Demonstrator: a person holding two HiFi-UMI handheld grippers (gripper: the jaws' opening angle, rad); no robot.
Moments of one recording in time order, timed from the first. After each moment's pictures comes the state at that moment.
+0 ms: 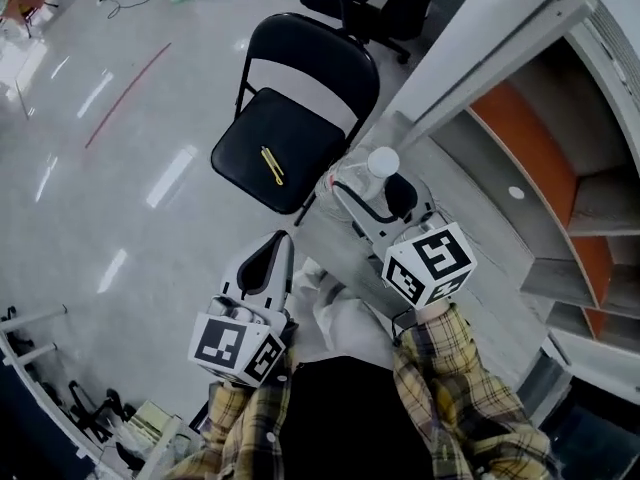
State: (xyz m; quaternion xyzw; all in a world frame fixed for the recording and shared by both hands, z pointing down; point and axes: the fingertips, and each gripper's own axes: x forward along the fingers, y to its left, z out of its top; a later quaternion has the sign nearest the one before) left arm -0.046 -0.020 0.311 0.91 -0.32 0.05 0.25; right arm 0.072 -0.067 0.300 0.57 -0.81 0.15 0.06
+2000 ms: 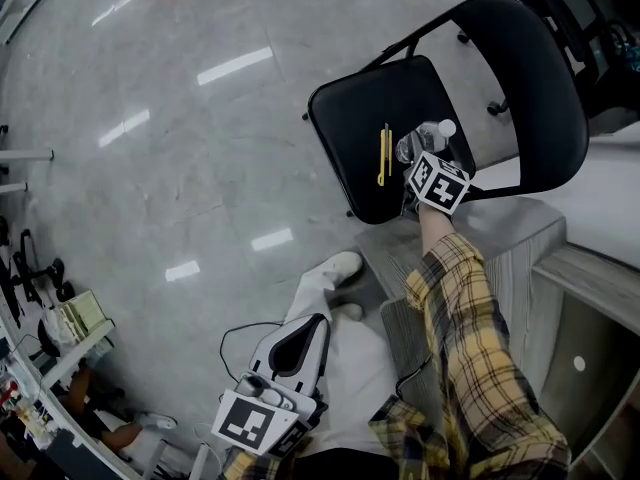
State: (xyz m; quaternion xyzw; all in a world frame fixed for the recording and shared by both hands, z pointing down) left arm -0.162 -0.020 0.513 0.74 -0.52 0.02 0.43; right arm 0.023 -0.327 0.767 0.61 -0.70 0.29 0.23
